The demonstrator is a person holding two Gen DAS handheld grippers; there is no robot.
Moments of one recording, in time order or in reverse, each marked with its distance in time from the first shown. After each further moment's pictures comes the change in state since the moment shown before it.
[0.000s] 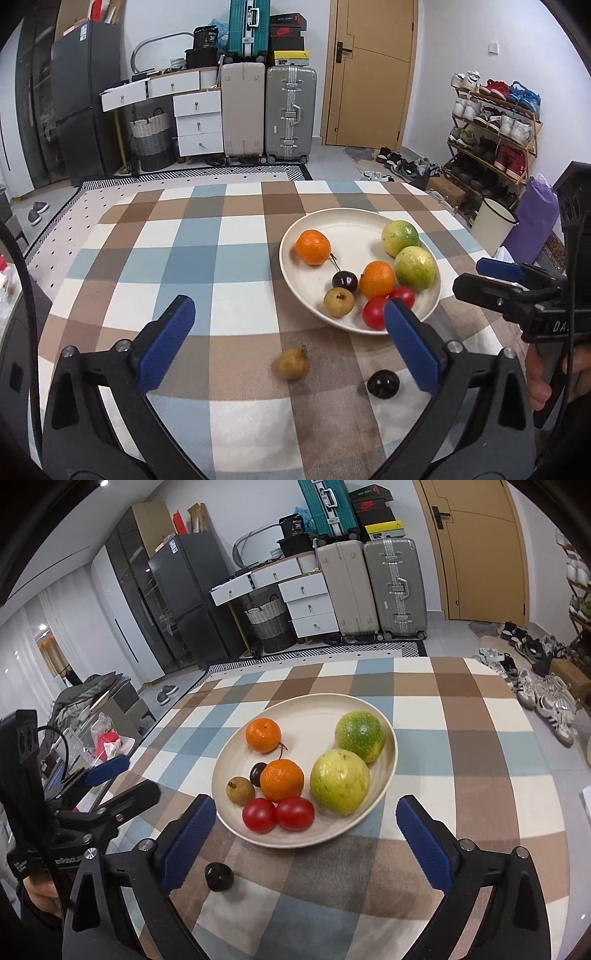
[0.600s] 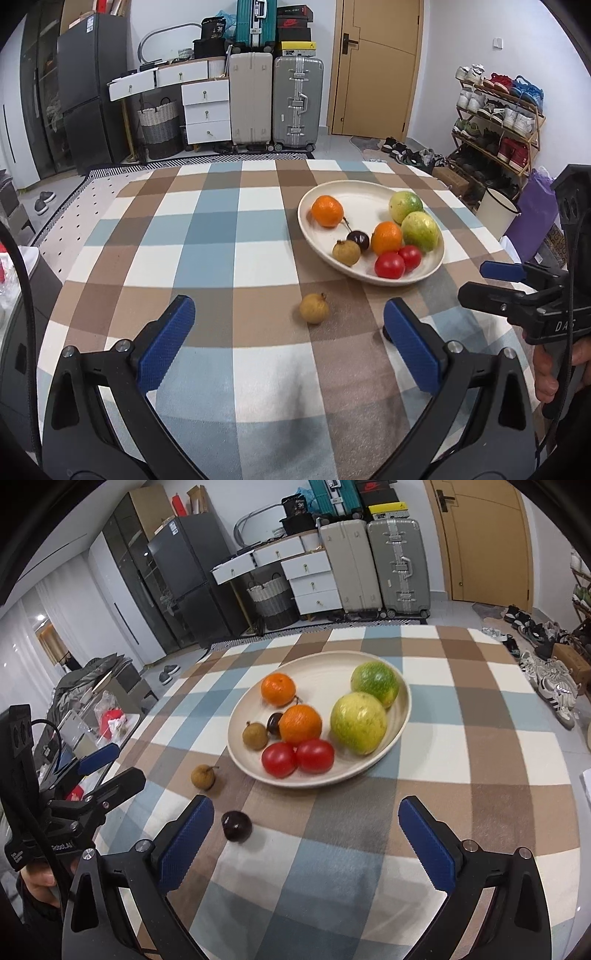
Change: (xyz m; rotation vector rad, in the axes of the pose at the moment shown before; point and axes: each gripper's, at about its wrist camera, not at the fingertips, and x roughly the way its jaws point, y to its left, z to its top) left arm -0.028 0.016 -0.039 -0.007 0.042 0.018; right arm -0.002 0.023 -0.035 -0.017 0.113 0.017
